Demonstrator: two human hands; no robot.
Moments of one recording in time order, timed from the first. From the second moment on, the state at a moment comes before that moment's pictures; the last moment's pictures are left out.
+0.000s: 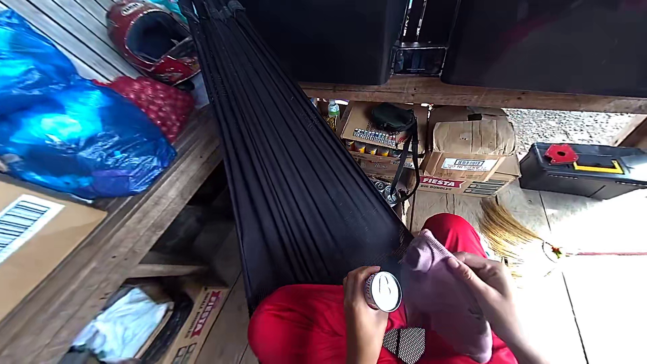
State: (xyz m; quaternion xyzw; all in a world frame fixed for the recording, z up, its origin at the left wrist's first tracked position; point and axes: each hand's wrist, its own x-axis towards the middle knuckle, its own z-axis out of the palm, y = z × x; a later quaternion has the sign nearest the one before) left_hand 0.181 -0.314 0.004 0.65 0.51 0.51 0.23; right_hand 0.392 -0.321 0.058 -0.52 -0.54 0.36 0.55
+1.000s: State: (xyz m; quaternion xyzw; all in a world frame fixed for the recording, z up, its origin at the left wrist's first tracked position) left_hand 0.088 -0.323 0.024 0.75 0.50 0.41 0.13; right_hand 0.243 -0.362 0.015 -0.52 -0.68 0.08 0.50
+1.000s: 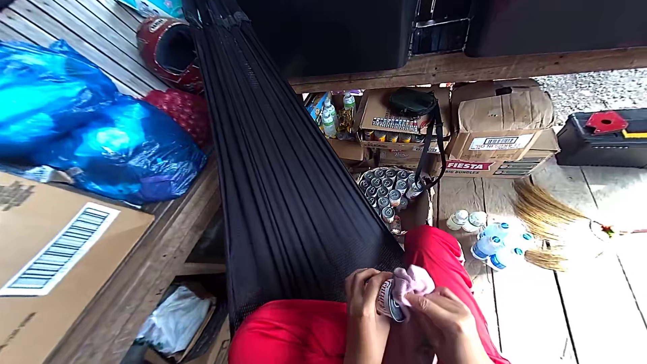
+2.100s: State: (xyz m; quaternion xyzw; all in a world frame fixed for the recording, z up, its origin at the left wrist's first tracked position) left_hand 0.050 -0.325 0.022 0.72 0.56 0.40 0.06; right_hand 0.198 -0.368 0.018 -0.59 -0.65 0.12 0.47
